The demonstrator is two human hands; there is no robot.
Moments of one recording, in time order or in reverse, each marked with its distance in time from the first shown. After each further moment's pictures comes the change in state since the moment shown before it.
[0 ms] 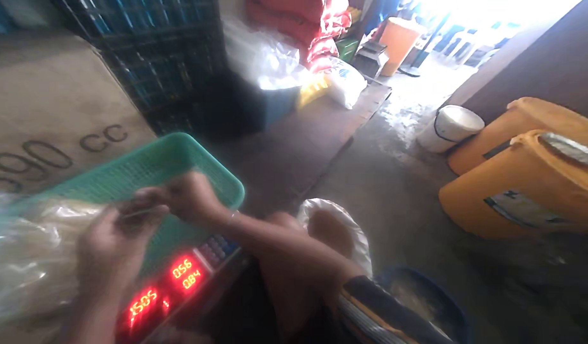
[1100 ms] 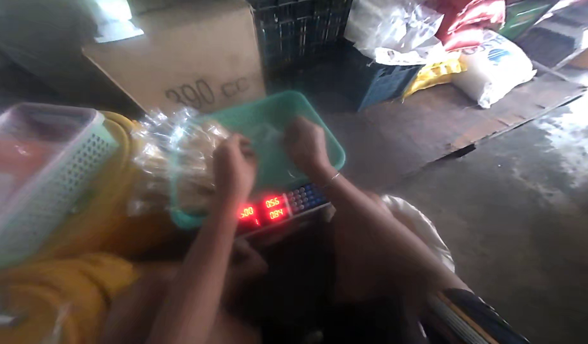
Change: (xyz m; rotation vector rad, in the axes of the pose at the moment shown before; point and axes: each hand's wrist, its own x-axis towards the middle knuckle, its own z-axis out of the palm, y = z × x) left_hand 0.004 0.021 -0.022 0.560 0.124 -0.210; right_hand 0.000 -0.003 0.003 -0.273 0.116 -0.097
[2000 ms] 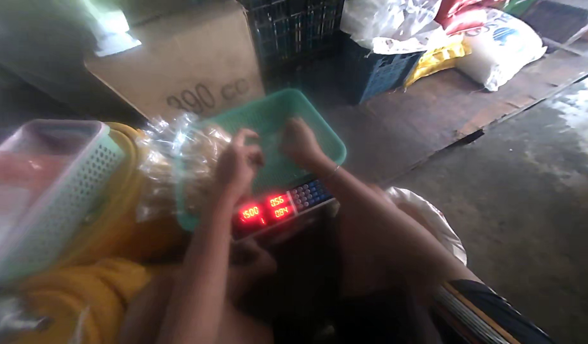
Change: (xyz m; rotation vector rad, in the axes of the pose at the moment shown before) left_hand 0.001 -0.019 -0.009 0.104 -0.181 0.440; right_hand 0.005 0.006 0.004 0.164 -0.210 0.086
